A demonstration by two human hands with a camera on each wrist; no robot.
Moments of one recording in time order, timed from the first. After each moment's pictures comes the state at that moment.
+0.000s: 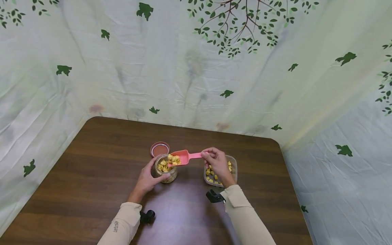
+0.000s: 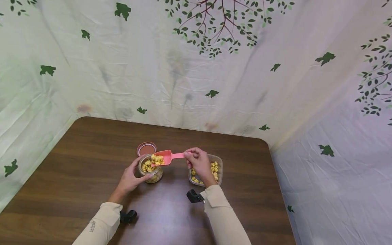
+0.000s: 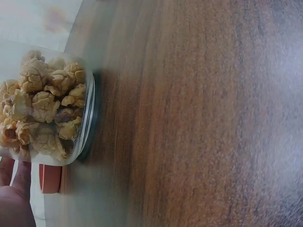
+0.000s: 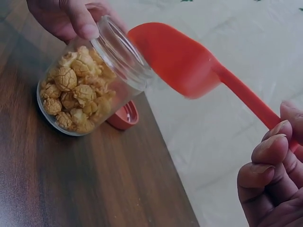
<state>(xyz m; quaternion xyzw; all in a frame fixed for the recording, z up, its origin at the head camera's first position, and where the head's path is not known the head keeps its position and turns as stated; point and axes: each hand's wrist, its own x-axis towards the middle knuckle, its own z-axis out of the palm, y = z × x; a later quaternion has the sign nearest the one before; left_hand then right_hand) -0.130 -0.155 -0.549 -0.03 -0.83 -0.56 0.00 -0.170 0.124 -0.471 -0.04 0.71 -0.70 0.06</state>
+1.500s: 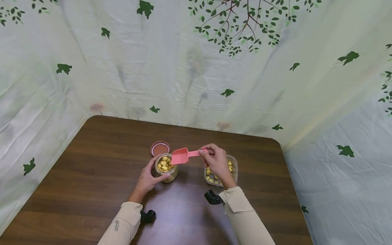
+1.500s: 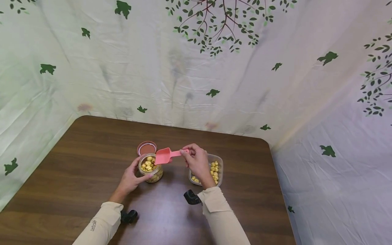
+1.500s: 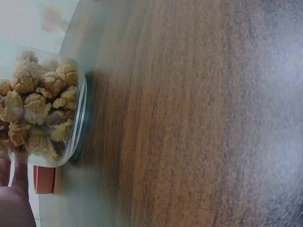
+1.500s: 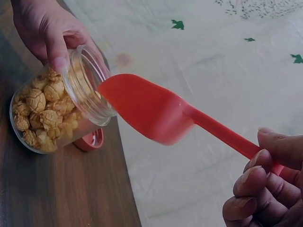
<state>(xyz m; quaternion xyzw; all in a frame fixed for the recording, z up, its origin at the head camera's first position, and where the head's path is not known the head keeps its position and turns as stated) -0.130 -0.153 -0.557 -0.05 -0.79 -0.61 0.02 -0.142 0.108 -0.397 -0.09 0.80 -0.59 0.02</state>
